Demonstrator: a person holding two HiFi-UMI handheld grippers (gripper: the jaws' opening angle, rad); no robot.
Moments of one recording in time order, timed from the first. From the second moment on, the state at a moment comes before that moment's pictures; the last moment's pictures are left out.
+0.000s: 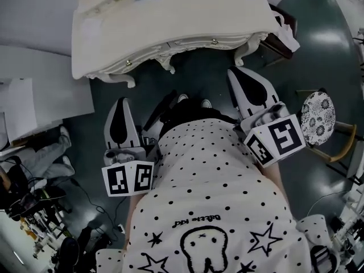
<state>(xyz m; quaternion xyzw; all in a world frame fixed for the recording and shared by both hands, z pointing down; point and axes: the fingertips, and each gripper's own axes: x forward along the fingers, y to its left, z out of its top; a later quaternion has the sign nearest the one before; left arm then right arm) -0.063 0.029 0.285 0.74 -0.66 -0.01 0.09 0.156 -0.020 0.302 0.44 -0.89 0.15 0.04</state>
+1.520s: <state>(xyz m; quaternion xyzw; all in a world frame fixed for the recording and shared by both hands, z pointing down) -0.056 0.025 0.294 0.76 -0.64 -0.02 0.12 0.152 -0.018 0.312 0.43 -0.88 0.17 0.07</state>
